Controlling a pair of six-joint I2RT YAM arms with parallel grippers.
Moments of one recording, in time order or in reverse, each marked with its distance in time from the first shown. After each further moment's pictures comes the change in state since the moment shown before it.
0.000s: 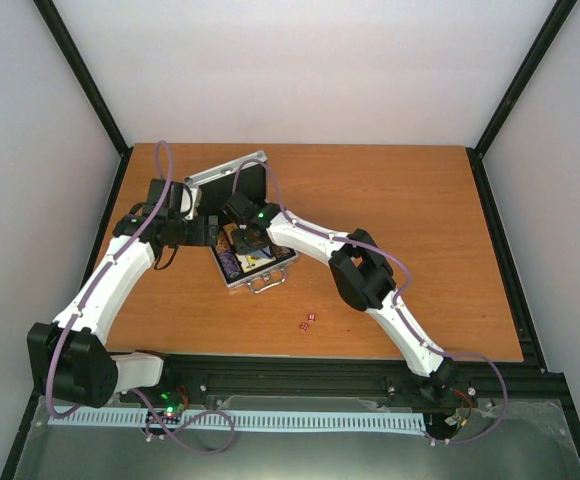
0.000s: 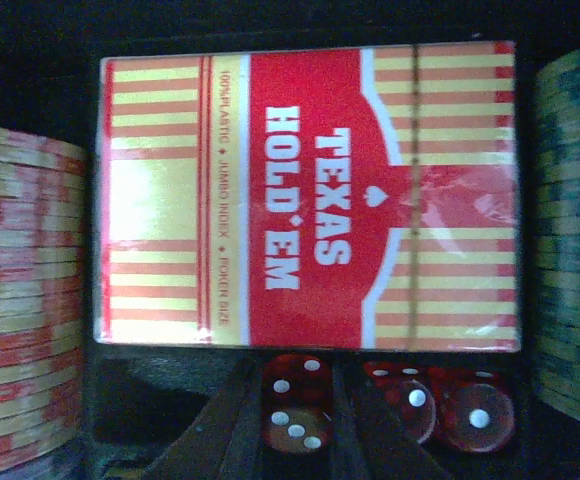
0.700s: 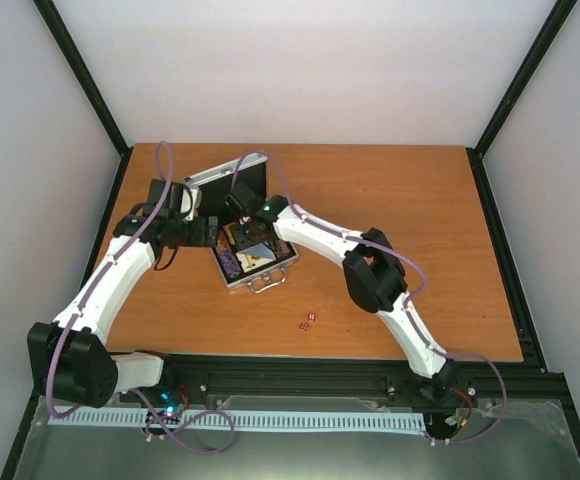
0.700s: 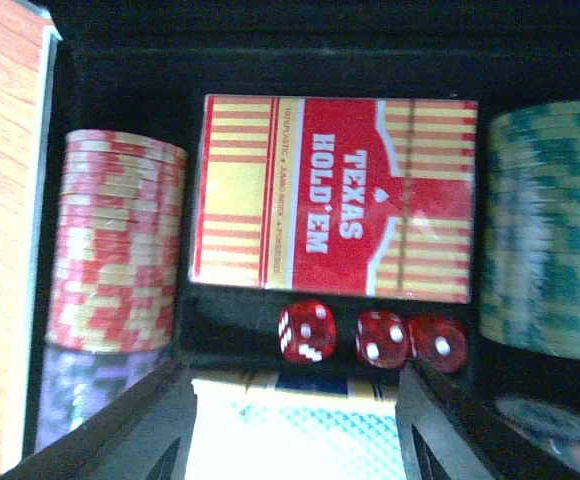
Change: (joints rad) left arm 0.000 0.000 -0.005 -0.003 -0.001 0.000; right arm -0.001 -0.082 -0.023 -0.018 -0.020 -0.050
